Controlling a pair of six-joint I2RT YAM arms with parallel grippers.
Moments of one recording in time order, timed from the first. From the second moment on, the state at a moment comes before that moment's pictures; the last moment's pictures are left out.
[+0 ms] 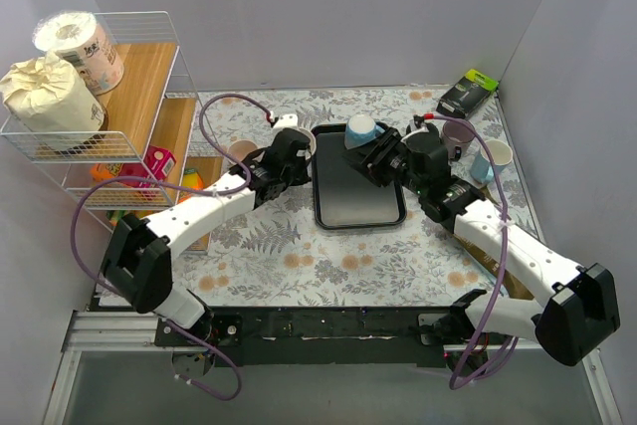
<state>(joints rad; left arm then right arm) -0.71 1.47 1.15 -0.33 -0.36 -0.59 0.61 1.19 0.91 -0.05 -0.09 1.21</state>
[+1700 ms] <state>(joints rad) -0.43 1.82 1.38 -0.37 -0.04 -0.66 0.57 1.25 0.96 -0.25 -0.05 1.04</state>
